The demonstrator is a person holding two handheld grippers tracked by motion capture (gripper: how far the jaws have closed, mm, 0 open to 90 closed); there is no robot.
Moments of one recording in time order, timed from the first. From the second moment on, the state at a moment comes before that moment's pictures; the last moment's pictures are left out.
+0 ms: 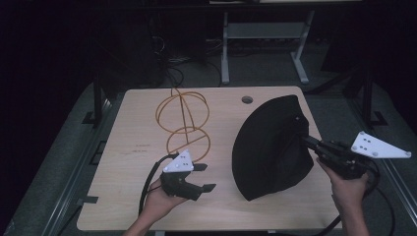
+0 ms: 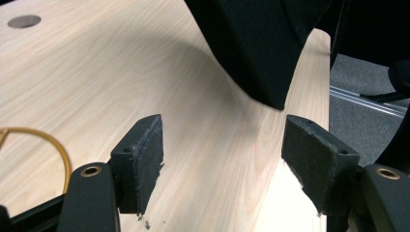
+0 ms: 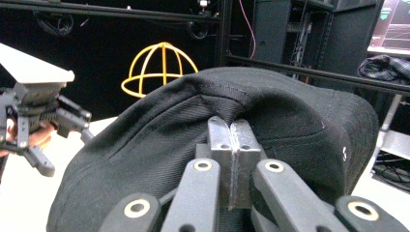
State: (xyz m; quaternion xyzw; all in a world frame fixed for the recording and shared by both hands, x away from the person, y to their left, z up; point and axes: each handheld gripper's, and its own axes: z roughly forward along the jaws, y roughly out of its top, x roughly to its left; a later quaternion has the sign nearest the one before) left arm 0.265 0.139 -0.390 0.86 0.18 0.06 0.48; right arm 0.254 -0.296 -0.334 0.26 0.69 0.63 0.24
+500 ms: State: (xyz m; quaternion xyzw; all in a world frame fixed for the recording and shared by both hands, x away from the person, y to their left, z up) left arm 0.257 0.157 -0.412 0.86 0.19 0.06 0.47; right arm 0.278 -0.275 -0.311 0.26 0.69 0.64 0.23
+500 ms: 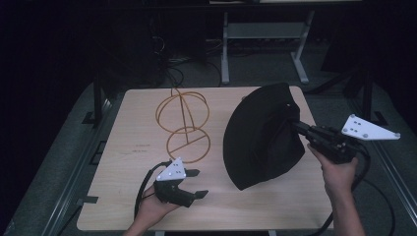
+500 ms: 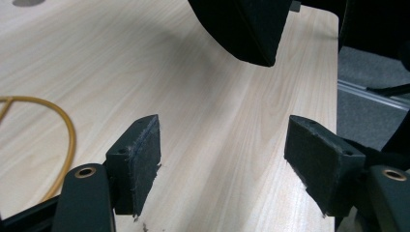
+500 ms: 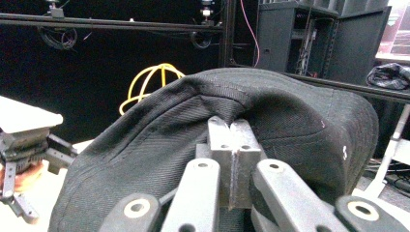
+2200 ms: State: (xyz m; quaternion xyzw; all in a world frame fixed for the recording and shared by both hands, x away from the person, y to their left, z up) left arm 0.265 0.159 -0.424 0.87 0.18 0.08 0.45; right arm 0.338 -0.221 -0.238 0.23 0.71 0.63 0.21
